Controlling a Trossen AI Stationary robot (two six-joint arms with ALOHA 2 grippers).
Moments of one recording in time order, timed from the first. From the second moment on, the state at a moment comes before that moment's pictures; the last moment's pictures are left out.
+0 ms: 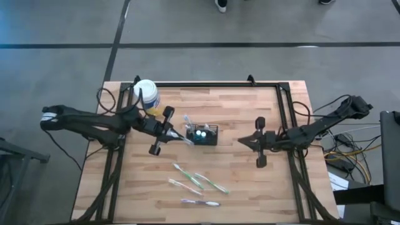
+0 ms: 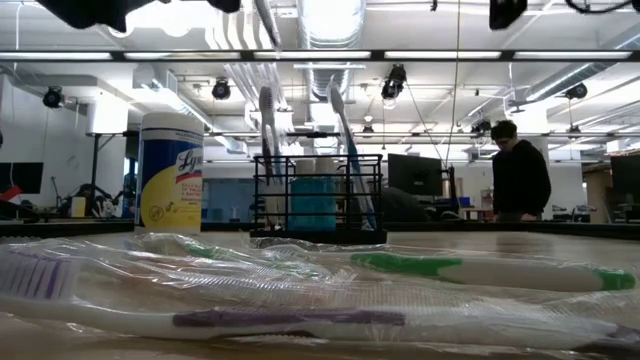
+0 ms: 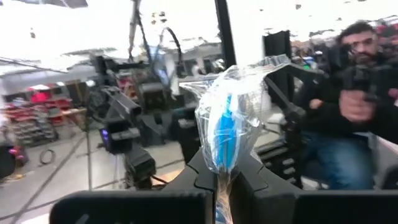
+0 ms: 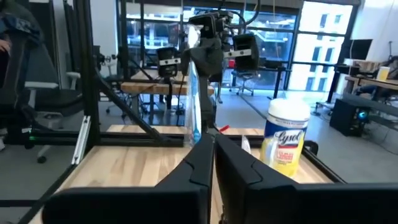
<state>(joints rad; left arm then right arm) 0.00 1.03 0.61 0.65 0.37 0.12 0.45 0.90 0.46 0.53 0.50 -0.05</state>
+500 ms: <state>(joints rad) -0.07 1.44 0.75 0.86 0.01 0.22 0.45 0.85 0.13 0.83 0.56 -0.03</state>
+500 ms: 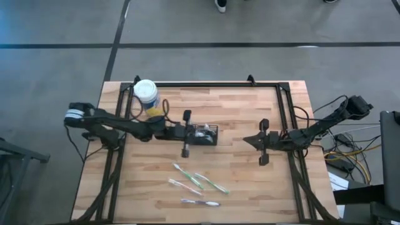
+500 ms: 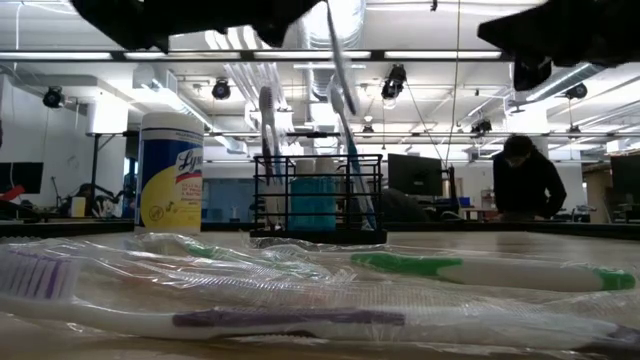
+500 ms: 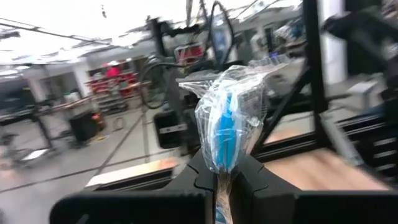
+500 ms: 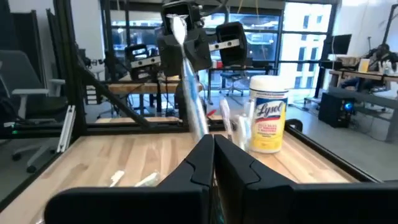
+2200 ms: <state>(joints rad) -0.01 1.72 1.01 0.63 -0.18 0.21 0.45 0.81 0.01 0.93 0.47 0.02</state>
